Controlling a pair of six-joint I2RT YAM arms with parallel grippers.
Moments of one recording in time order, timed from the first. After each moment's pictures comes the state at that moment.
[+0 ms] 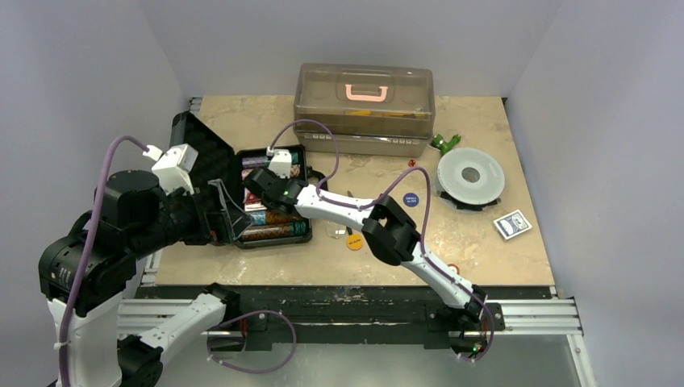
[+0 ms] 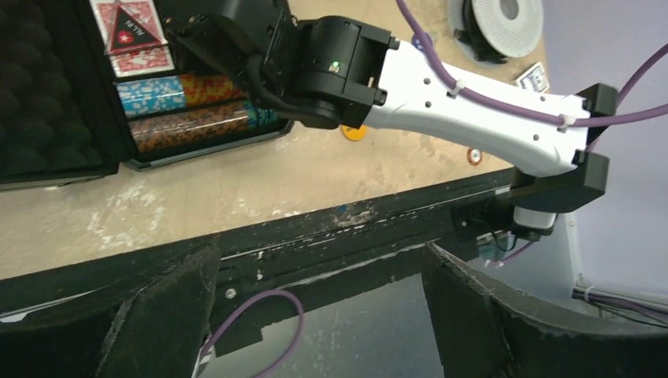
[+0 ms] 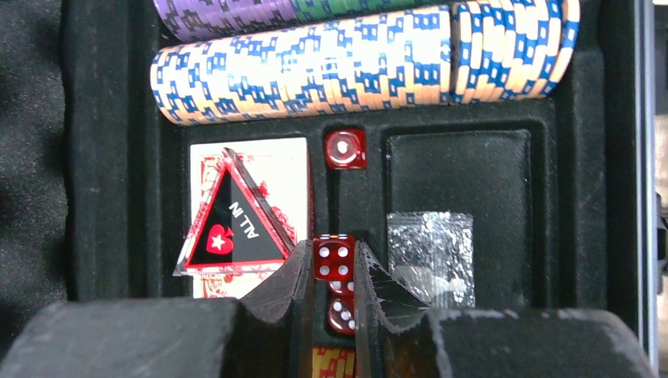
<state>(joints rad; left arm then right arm) -0.41 0.88 1.76 -1.51 0.12 -0.51 1.09 2.49 2.18 -0.51 0.57 0.90</state>
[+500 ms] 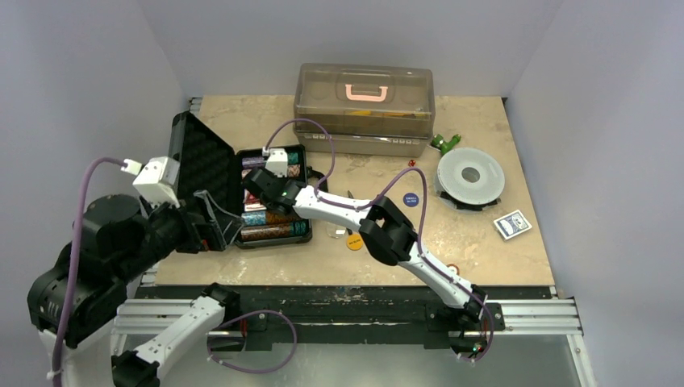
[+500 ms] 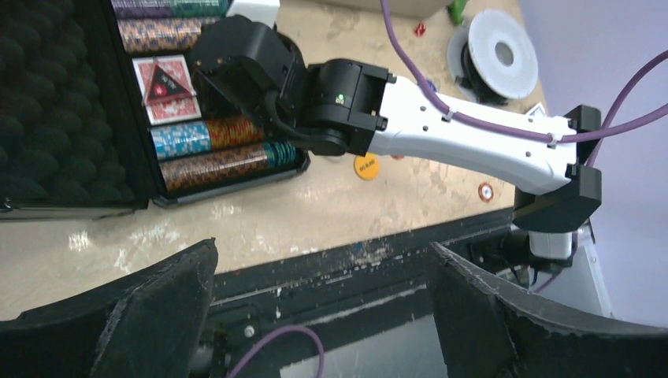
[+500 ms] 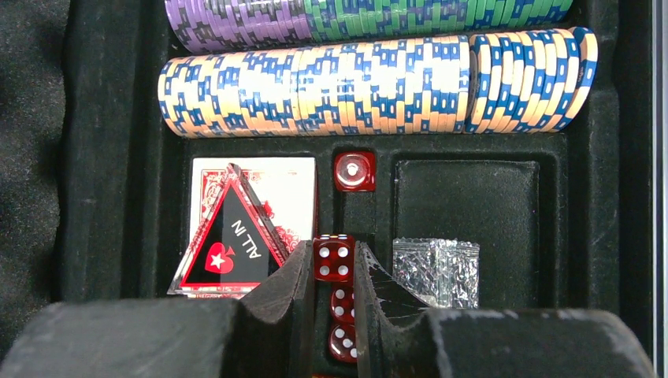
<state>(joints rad) -0.41 0.78 1.71 -1.46 0.05 -0.46 1.09 2.54 2.22 -0.47 0.59 0.81</state>
